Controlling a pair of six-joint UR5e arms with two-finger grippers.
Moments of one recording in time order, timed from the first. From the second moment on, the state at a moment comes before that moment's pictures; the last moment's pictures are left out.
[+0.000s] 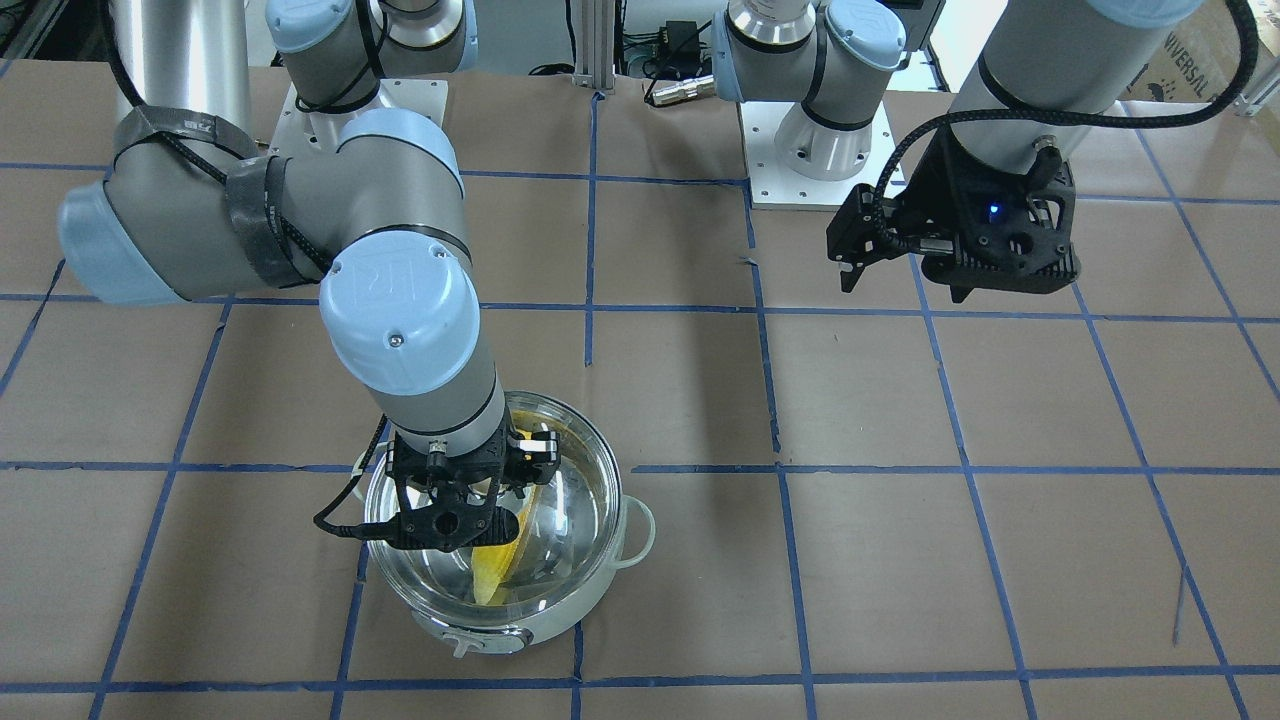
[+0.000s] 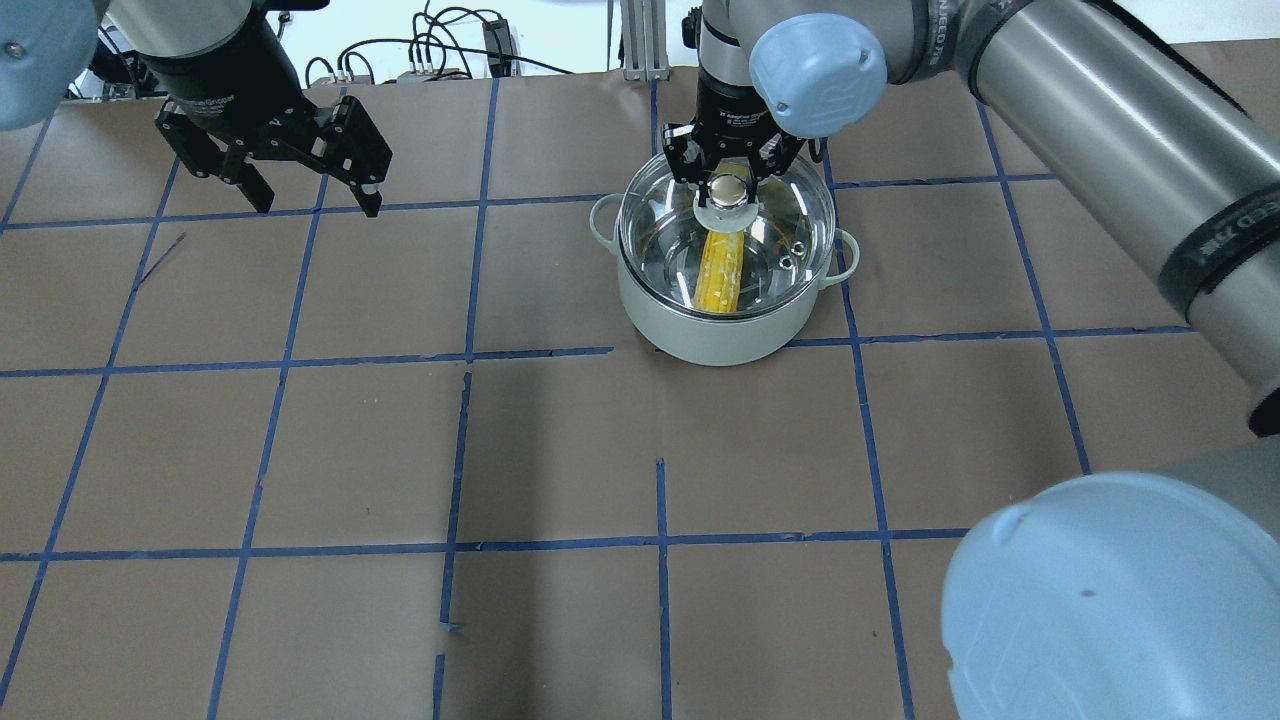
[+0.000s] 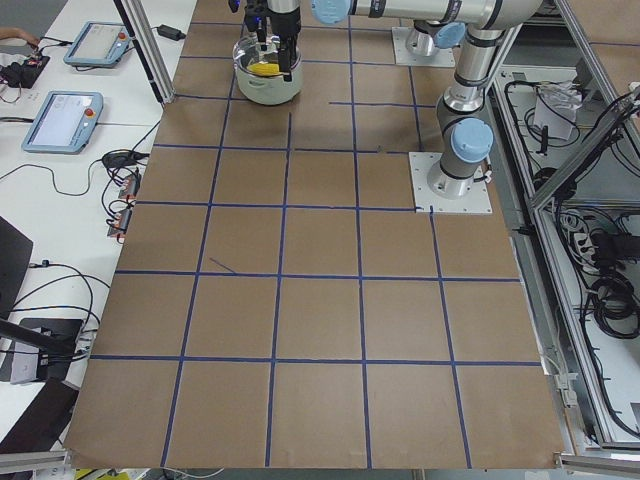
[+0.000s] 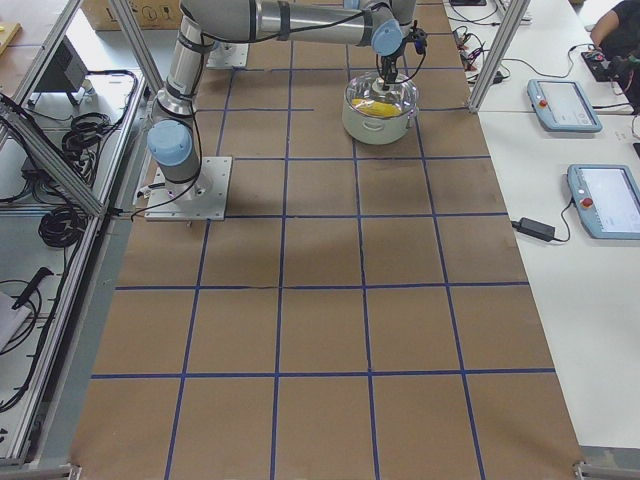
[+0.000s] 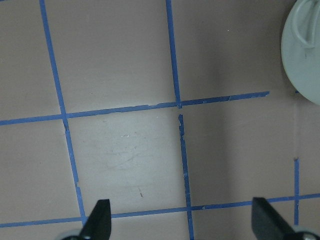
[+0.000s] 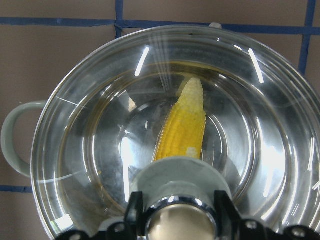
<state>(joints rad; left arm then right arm) -1.54 -1.68 -1.41 -1.67 1.58 0.13 1.79 -1.05 1.25 -1.75 -1.54 0.17</state>
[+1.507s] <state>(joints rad) -1.54 -1.68 -1.41 -1.67 1.58 0.13 1.70 -1.12 1.11 -1.65 -1.56 0.09</state>
